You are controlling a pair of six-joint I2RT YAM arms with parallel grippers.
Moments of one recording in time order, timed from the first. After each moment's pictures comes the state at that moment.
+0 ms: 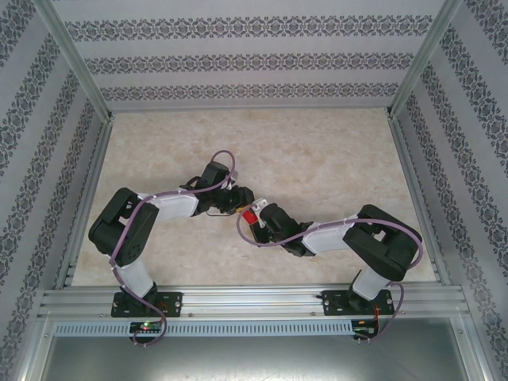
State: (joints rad) left arm -0.52 1.74 0.89 0.03 0.50 -0.95; right arm 0.90 1.64 0.56 0.33 0.04 0.31
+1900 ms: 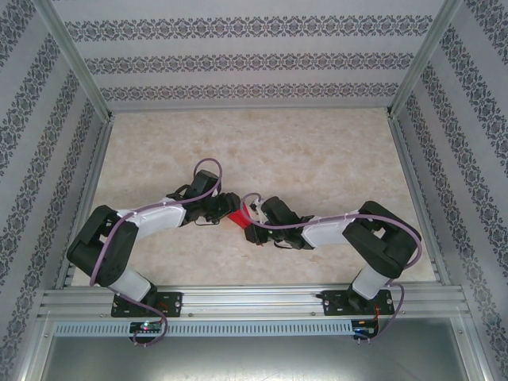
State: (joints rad) left arm -0.52 1.56 0.76 -0.11 0.30 -0.96; right arm 0.84 1.65 0.61 0.24 -0.25 0.54
